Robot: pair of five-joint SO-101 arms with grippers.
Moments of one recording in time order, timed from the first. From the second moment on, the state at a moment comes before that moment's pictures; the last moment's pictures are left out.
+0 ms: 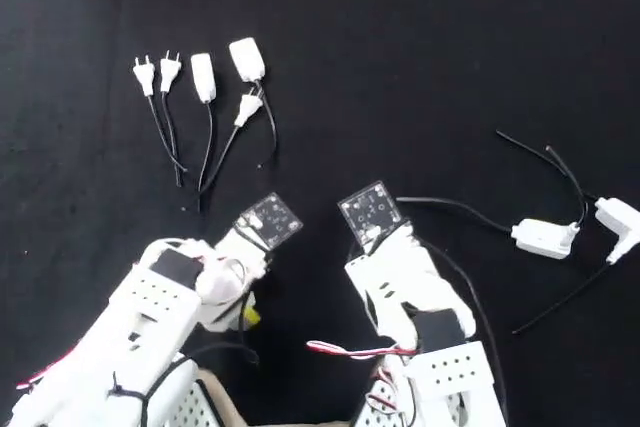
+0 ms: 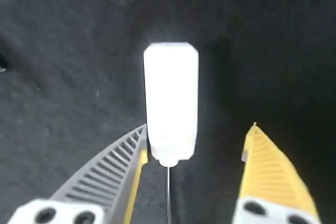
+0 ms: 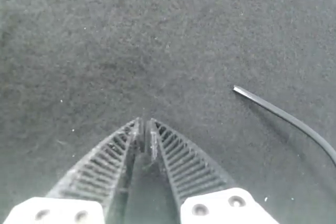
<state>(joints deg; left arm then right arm) 19.0 -46.5 72.5 57.8 -25.0 -13.0 -88.1 97.3 48.2 17.2</state>
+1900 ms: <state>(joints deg) 10.5 -57.6 61.4 71.3 -15.6 -13.0 -88.1 97.3 48.2 17.3</state>
